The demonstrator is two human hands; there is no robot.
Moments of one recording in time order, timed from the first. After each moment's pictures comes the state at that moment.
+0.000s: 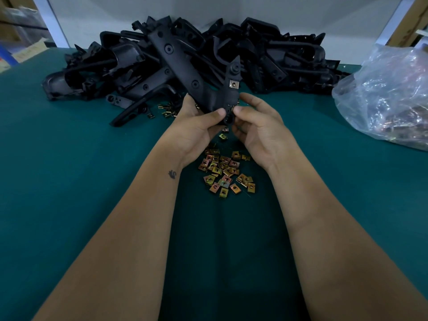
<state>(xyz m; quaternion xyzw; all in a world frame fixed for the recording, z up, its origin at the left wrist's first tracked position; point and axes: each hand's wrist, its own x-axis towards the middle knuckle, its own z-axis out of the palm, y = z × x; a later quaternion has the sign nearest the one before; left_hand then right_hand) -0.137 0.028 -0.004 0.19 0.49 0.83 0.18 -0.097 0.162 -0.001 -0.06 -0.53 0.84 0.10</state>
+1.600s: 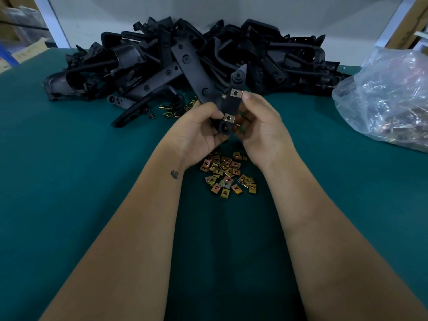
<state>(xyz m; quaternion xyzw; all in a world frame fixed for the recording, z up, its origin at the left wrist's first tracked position) -0.132 0.027 0.004 0.14 0.43 0.85 0.28 -0.098 0.155 0.001 -0.06 -0.52 0.84 0.13</state>
